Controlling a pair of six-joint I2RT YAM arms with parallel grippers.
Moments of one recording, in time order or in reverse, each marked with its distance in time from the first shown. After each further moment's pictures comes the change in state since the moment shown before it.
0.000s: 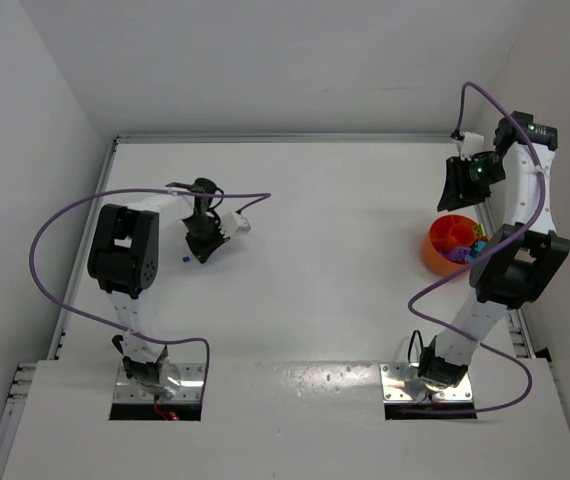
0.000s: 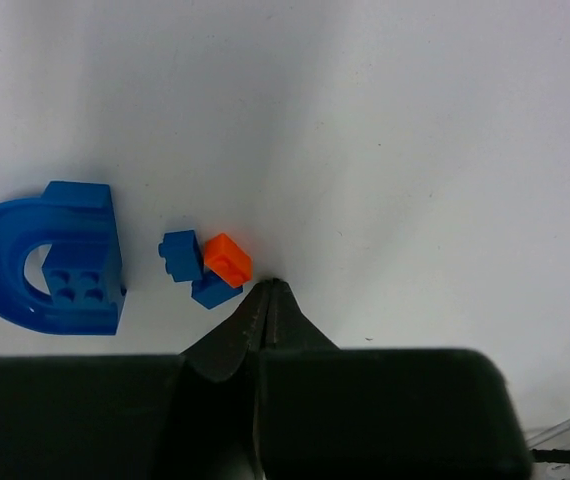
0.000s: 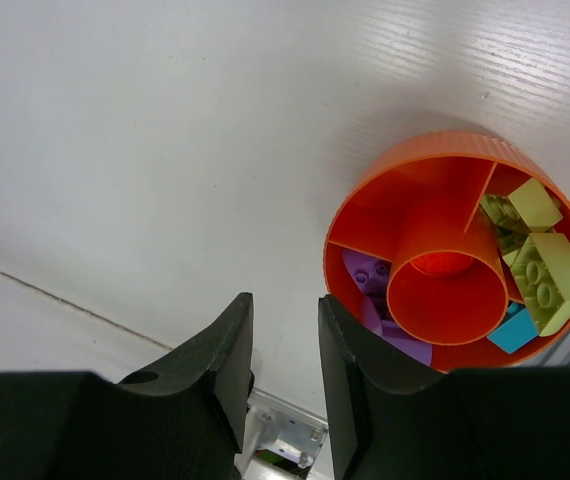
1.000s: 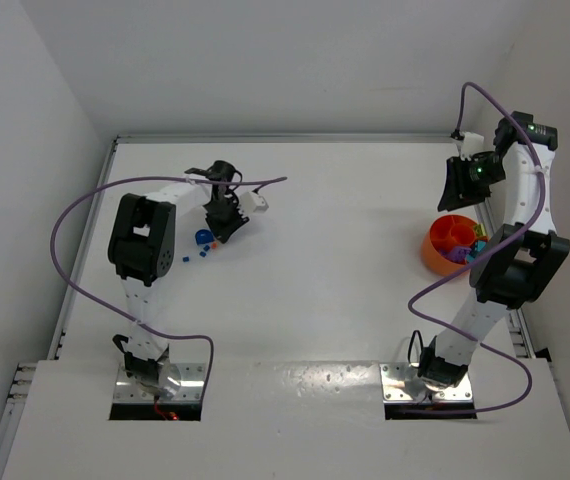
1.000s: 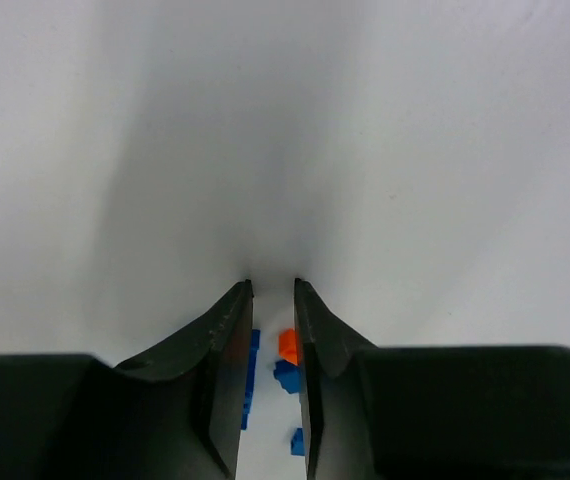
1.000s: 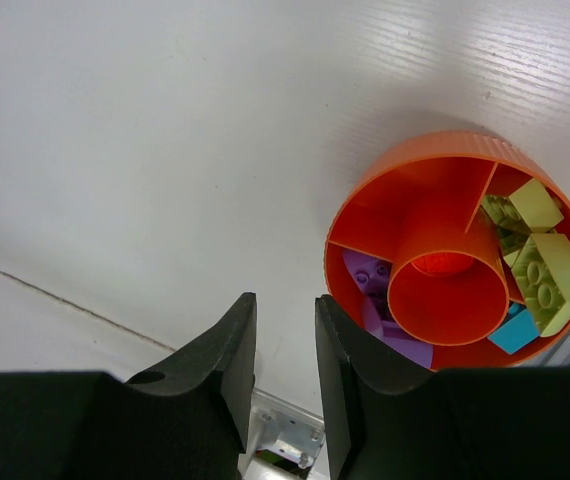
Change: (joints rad) left arm -0.069 0.152 0.240 0.040 0.015 -0.075; right arm 0.000 0.000 0.000 0.000 -0.002 0.000
